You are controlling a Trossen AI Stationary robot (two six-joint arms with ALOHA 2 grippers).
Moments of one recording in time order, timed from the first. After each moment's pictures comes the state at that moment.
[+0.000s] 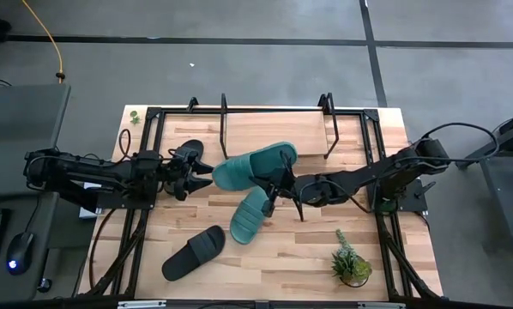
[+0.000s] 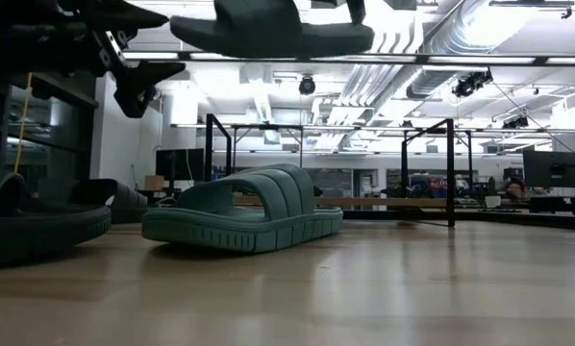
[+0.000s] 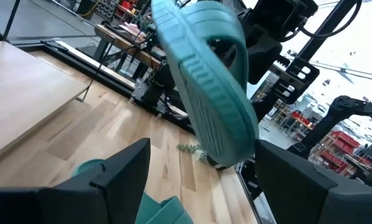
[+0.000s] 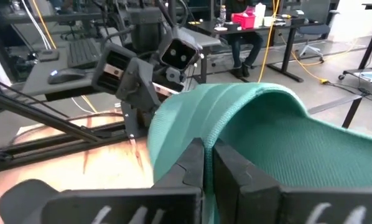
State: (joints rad) left arm 0.17 0.70 0.15 0.58 0.11 -0.56; right arm 0.27 1.57 1.13 0.26 0.61 0.15
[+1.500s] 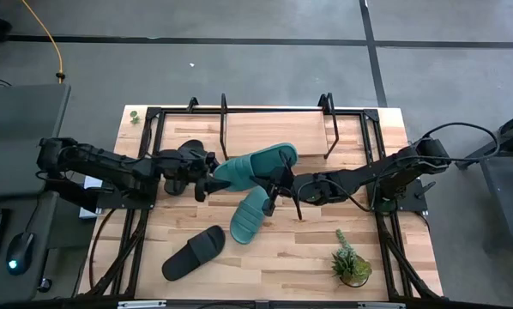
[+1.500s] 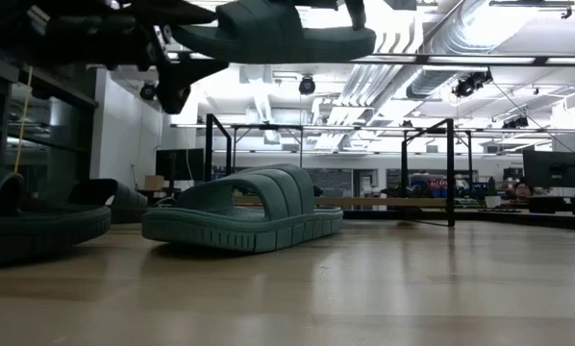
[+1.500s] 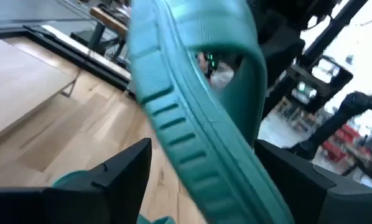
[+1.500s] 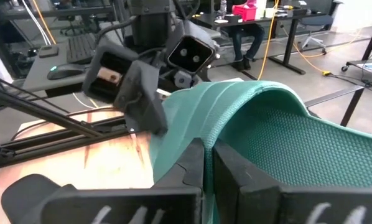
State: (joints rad) left arm 0.14 1.10 0.34 0.73 0.11 -0.55; right arm 0.27 1.57 1.13 0.22 0.59 0.18
